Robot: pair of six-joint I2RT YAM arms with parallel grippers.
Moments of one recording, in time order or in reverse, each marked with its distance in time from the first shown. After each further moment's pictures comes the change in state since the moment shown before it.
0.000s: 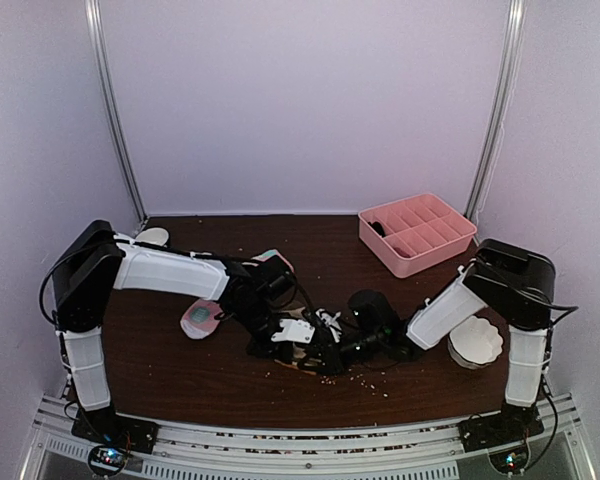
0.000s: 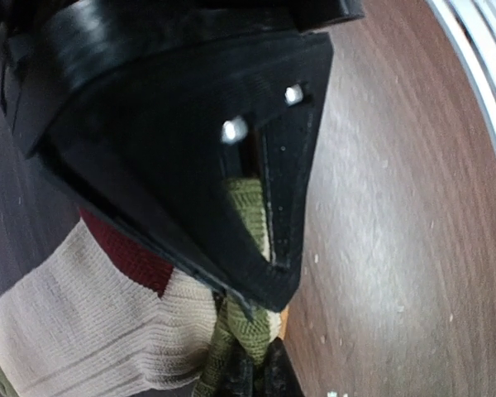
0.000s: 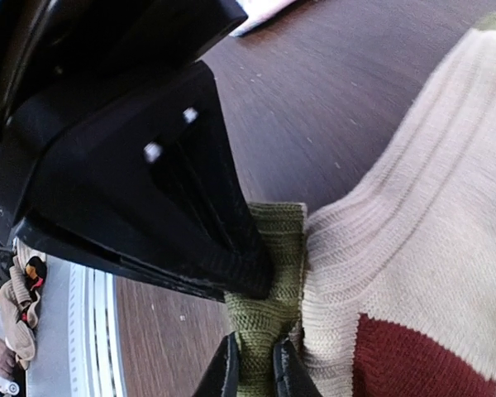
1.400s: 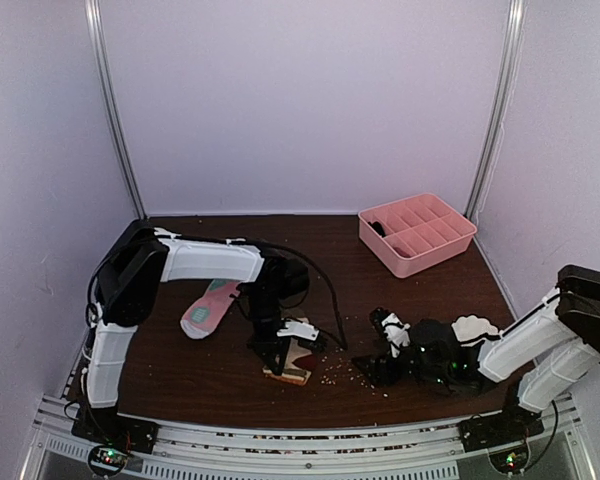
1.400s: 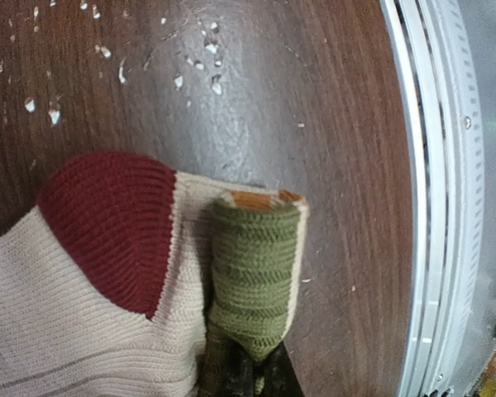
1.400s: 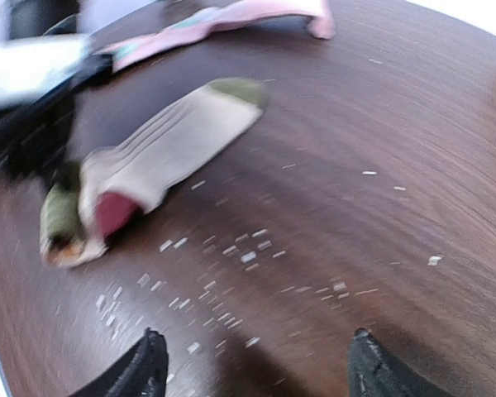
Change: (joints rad) left arm 0.019 0.266 0.383 -0.559 0.138 -0.011; right arm 0.091 -0.509 -0.513 0.111 0.769 -0.141
